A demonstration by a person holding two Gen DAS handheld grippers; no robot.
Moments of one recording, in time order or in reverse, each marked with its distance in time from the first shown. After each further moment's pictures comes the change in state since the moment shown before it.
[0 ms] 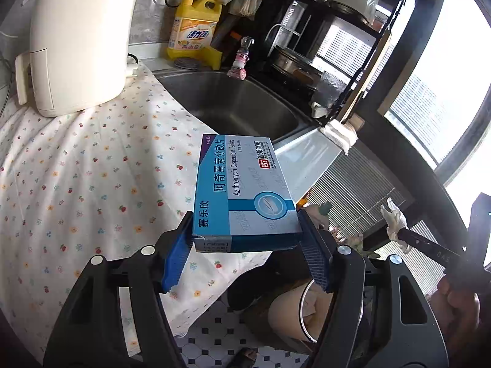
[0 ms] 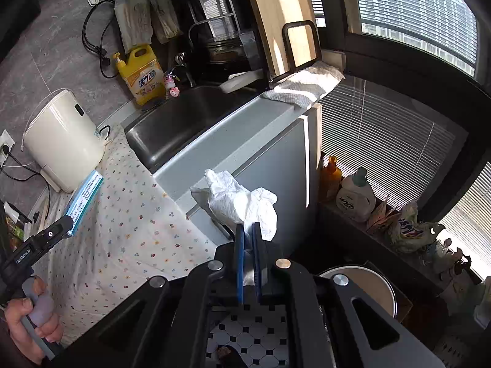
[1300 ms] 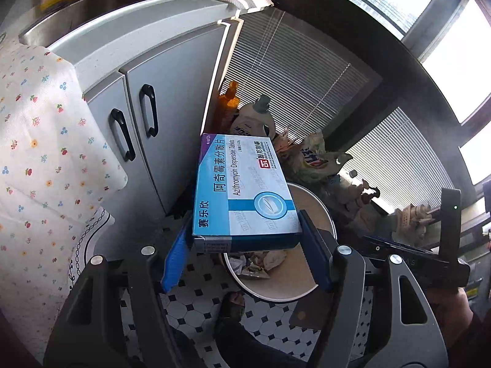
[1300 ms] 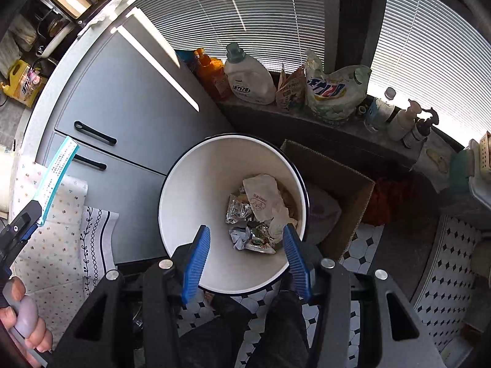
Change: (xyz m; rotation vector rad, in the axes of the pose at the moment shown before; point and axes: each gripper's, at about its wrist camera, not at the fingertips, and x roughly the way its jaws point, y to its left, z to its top) left arm 0.124 -0.181 -0.128 0.242 0.375 -0.136; right arm 0.034 -0.232 -0.153 0.381 0.333 -0.171
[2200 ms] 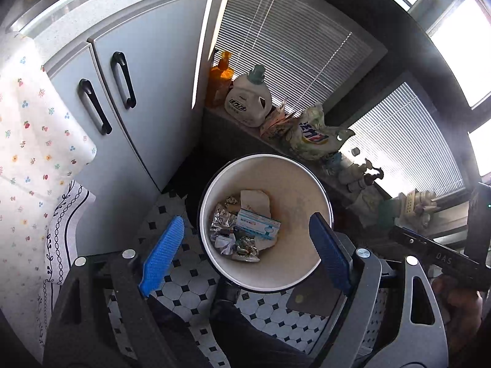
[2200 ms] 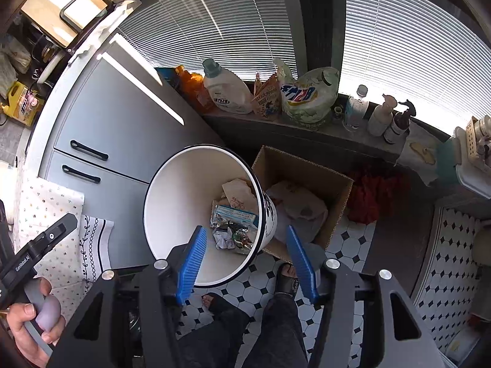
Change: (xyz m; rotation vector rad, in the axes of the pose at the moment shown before) left arm 0.033 -0.026 -0.013 -0.022 0.096 0.037; right arm -0.028 -0.041 0.001 0.016 -0.036 0.019
